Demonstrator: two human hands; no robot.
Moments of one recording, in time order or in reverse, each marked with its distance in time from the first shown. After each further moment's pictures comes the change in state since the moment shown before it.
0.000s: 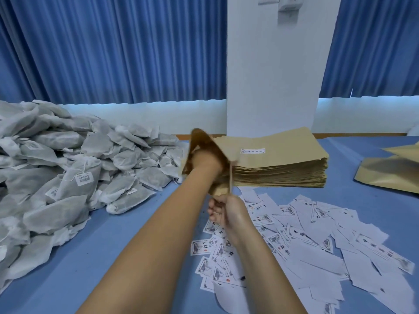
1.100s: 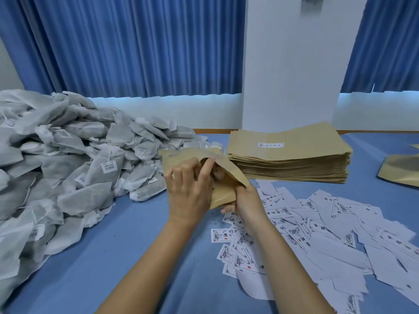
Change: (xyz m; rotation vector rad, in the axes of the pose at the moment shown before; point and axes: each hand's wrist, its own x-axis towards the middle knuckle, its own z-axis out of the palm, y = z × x) left_hand -0.108 -0.096 0.025 0.077 1.160 0.411; right_hand -0.001 0.008 0.013 -0.209 0.052 -0.197
